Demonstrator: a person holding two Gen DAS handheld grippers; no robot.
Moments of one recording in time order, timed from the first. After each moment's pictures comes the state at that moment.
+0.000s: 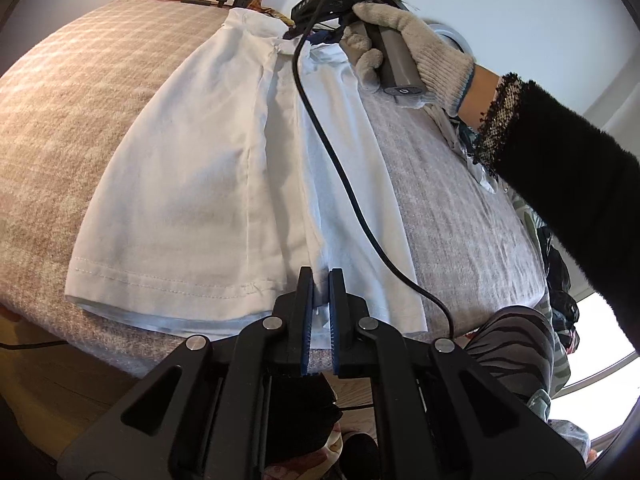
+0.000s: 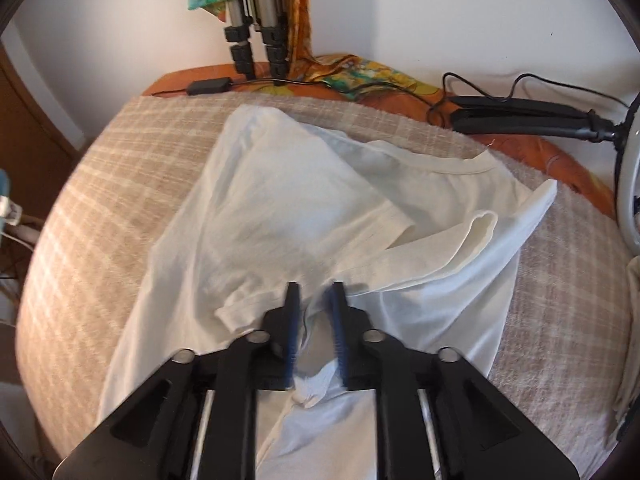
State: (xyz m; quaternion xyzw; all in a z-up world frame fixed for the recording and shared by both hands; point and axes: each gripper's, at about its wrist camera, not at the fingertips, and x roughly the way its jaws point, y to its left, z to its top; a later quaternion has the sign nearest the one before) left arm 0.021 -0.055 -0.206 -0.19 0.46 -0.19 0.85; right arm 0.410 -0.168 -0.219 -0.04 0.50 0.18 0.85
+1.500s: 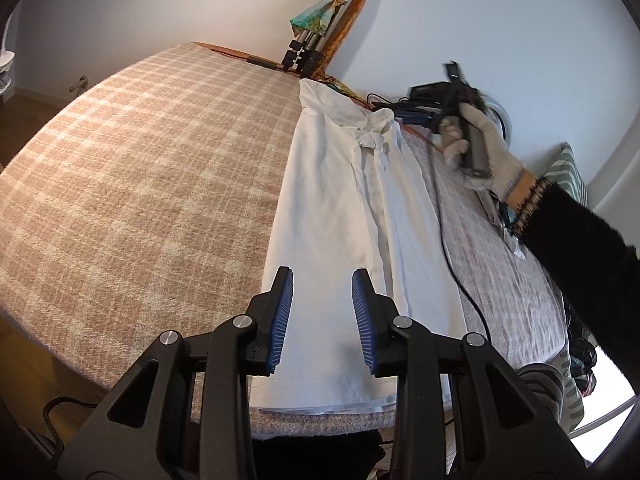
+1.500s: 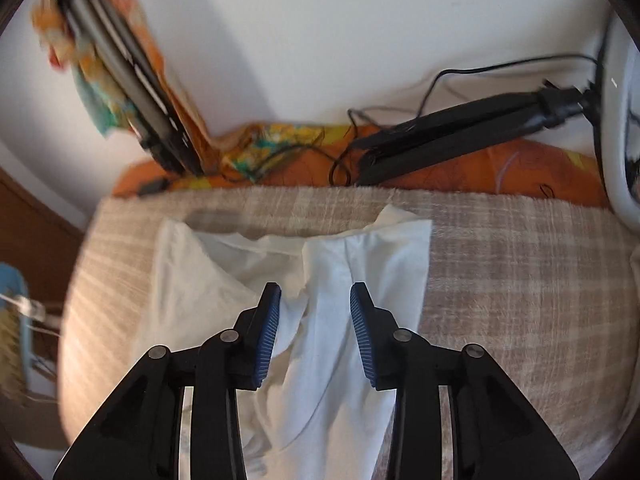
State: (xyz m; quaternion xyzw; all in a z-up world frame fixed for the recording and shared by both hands) left arm 0.050 0.041 -0.187 -0.21 0.40 -0.11 0.89; right arm 0.478 -0.254 -0.205 0.11 0.48 0.16 0.86
